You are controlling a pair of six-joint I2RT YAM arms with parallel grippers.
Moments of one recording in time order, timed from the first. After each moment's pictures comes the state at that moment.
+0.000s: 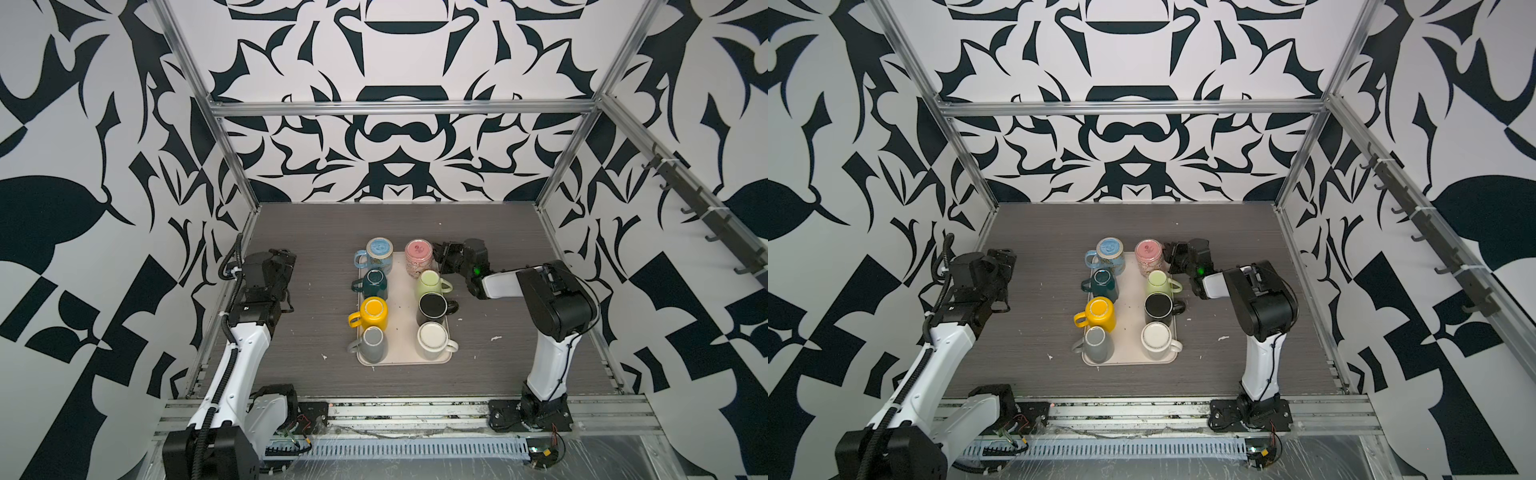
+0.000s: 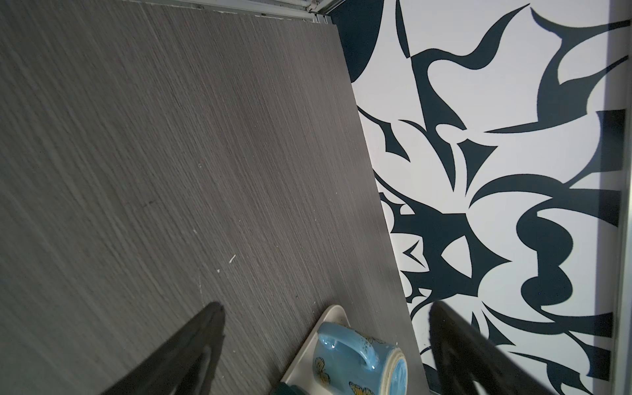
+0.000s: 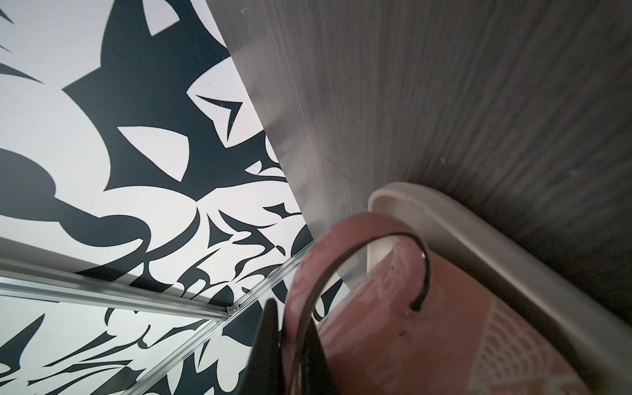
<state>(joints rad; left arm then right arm) 0.04 0.98 0.70 -0.24 -0.06 -1.20 0.32 1.94 0.89 0.71 -0.31 1.99</state>
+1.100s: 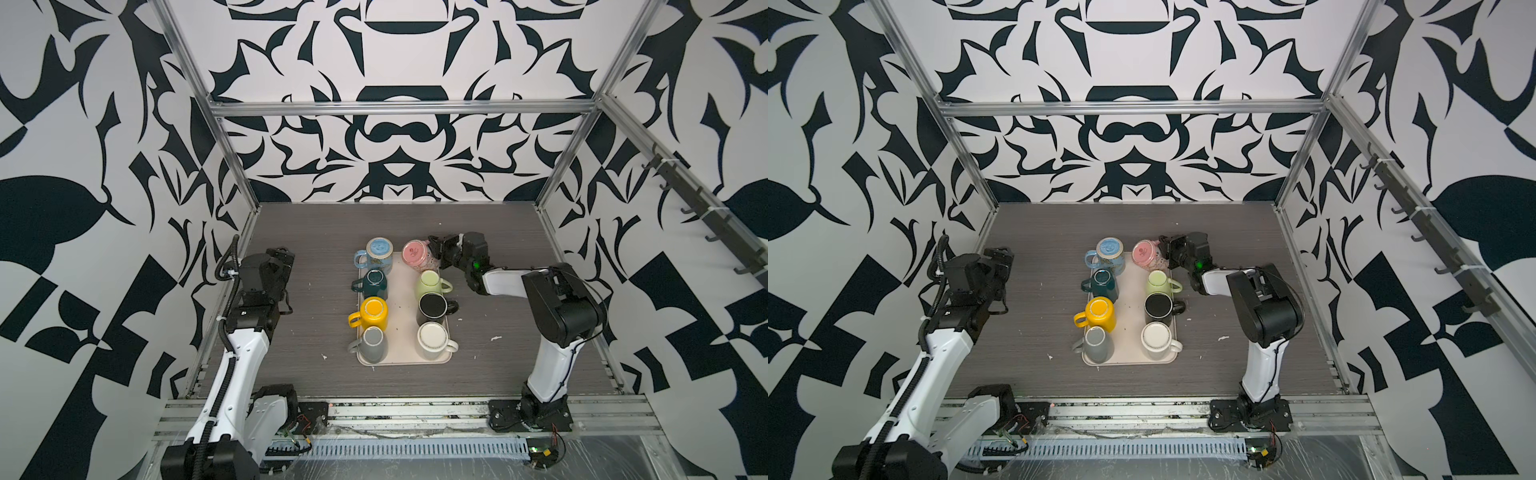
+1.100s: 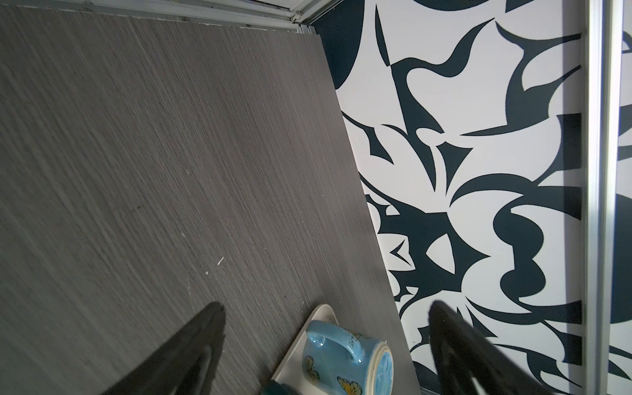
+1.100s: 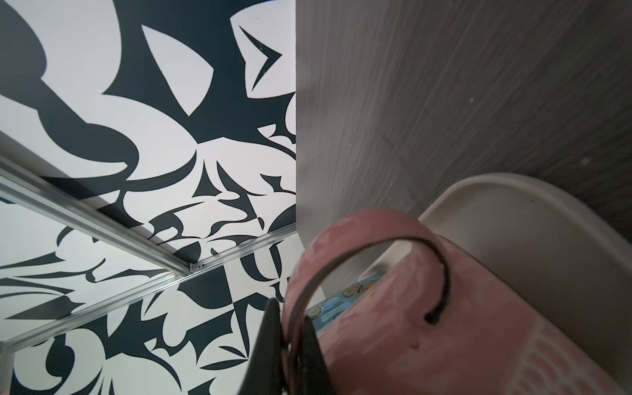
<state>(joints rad) 0.04 0.93 0.70 -0.24 -0.06 -1.19 0.33 1.88 0.95 0.63 -0.34 1.67</state>
